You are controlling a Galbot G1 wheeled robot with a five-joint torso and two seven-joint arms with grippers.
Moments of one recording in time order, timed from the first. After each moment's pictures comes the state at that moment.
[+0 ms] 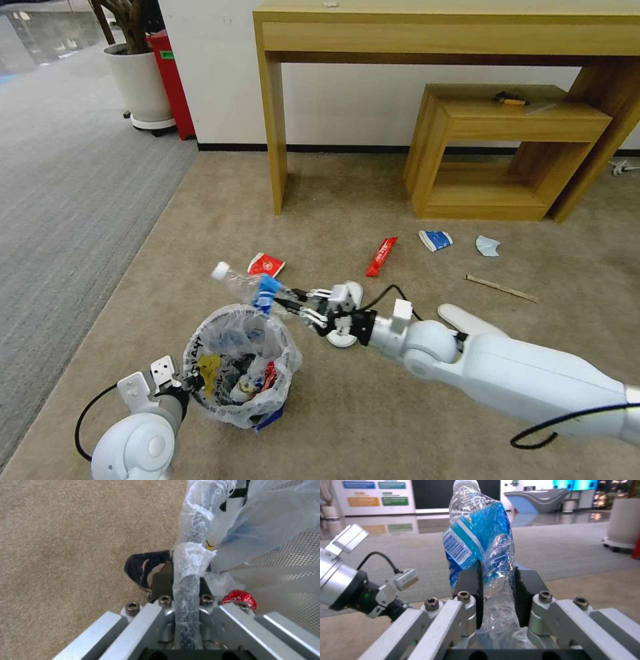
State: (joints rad) left arm 1.52 -1.43 -0.68 -2.12 -0.78 0.74 -0.49; right arm -0.21 0.81 -0.98 1.70 0.98 0.41 -0.23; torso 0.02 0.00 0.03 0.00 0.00
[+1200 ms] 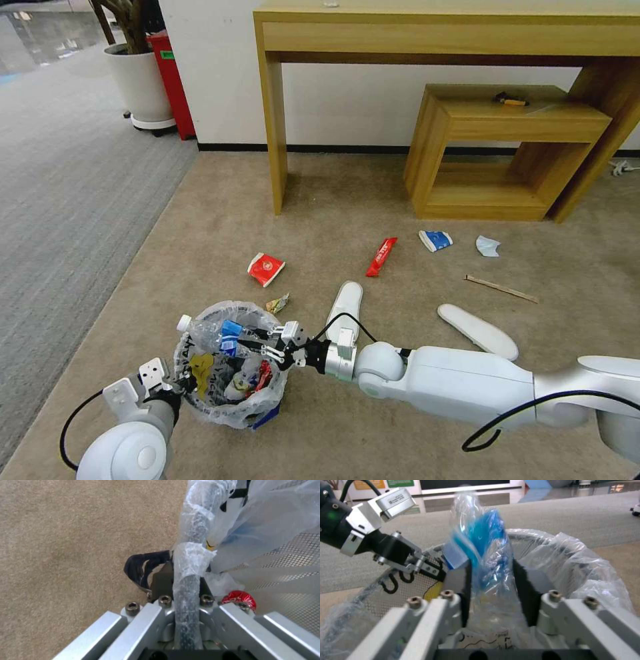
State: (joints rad) left arm 1.56 -1.46 -0.71 -2.19 -0.77 0.74 -0.48; right arm -0.23 1.02 -1.13 1.50 0.93 0.42 -0.18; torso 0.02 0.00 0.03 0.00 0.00
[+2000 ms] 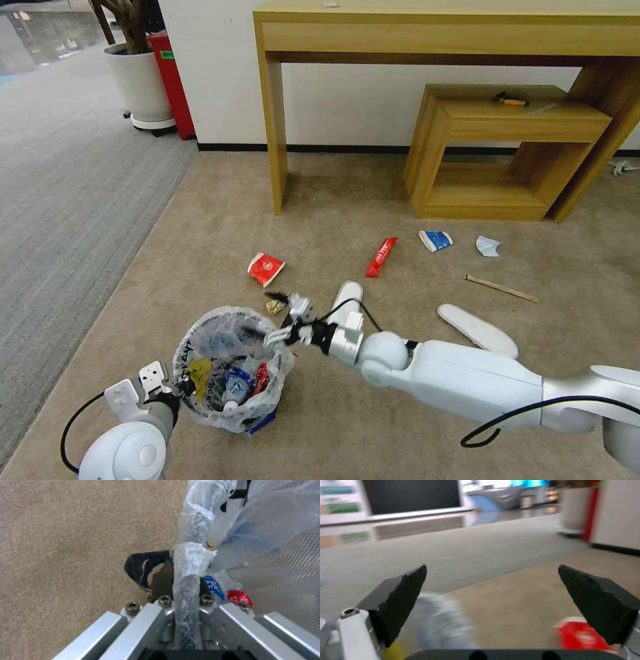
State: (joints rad) left arm 1.55 -1.45 -0.71 -2.13 -0.76 0.74 -0.48; right arm -0.33 0.96 -0.85 1.52 0.95 0.39 -0.10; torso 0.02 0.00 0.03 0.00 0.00
